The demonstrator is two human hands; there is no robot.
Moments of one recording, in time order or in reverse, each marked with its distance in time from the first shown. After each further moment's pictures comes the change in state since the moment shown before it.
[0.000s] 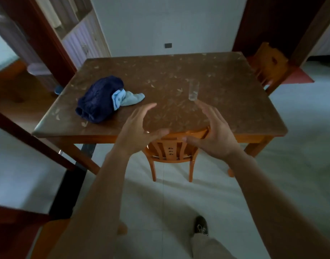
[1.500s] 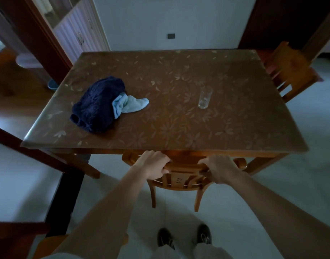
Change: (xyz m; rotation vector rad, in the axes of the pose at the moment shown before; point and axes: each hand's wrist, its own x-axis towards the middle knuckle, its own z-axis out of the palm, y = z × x) left_hand 0.086 -0.112 0.064 0.604 -0.590 0.212; right_hand 0.081 0.110 0.085 -0.594 -0.634 0.053
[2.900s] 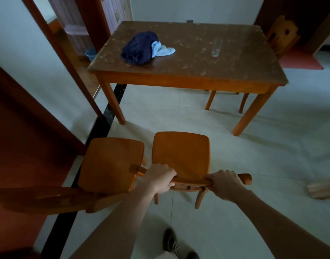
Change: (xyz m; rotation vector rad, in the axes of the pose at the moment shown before) left_hand -0.502 0.265 0.258 -0.078 0.013 -0.036; right_hand -0.472 -0.276 0.265 -0.125 -0.093 0.017
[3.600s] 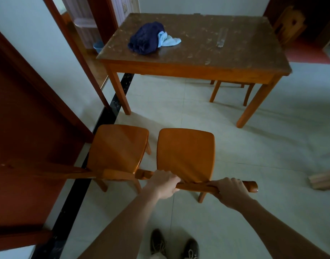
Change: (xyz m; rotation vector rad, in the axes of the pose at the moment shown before) left_hand -0.071 0.061 0.071 -0.064 -0.006 -0.016; right_hand -0.086 -0.016 0.081 -0.059 0.004 0.025
